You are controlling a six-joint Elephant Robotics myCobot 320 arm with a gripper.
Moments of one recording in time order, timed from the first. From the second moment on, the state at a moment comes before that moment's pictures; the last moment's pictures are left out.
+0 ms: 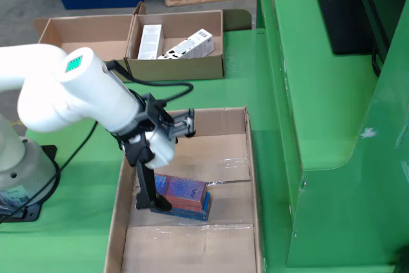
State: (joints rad) arm 0.00 -0.36 -1.12 0.34 1.58 0.02
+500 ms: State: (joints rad) arm -0.01 -0.44 -1.19 0.44 1.58 0.01
